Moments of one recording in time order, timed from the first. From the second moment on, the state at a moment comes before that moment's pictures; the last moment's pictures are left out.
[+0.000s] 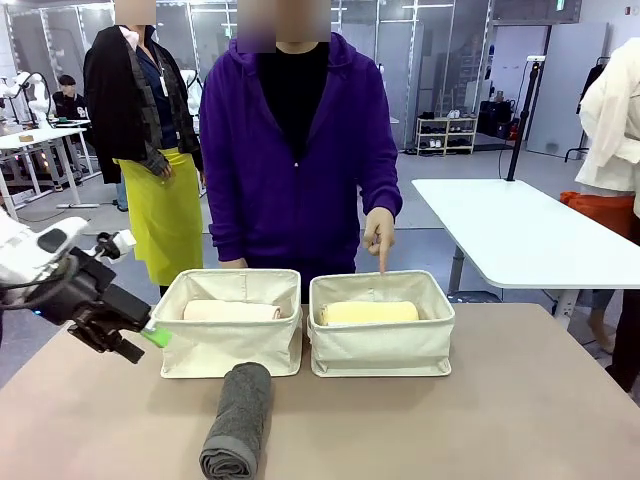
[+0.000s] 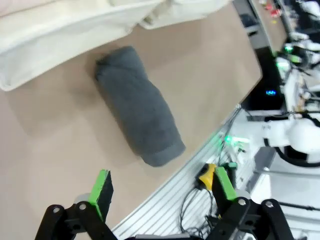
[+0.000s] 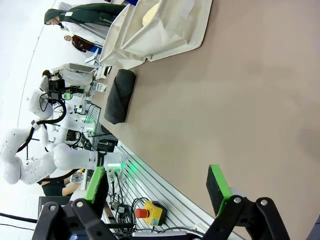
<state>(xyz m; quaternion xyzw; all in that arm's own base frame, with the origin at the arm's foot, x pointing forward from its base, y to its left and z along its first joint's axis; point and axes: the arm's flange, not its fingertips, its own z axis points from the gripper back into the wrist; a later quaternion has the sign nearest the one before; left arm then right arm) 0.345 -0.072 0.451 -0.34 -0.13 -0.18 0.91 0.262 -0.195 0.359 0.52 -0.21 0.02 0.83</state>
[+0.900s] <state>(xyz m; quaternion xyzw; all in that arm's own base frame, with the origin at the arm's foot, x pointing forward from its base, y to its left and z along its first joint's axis) 0.344 -0.185 0.378 -0.20 -0.07 -0.10 0.97 0.262 -0.196 0.358 0.52 -0.21 0.02 0.83</state>
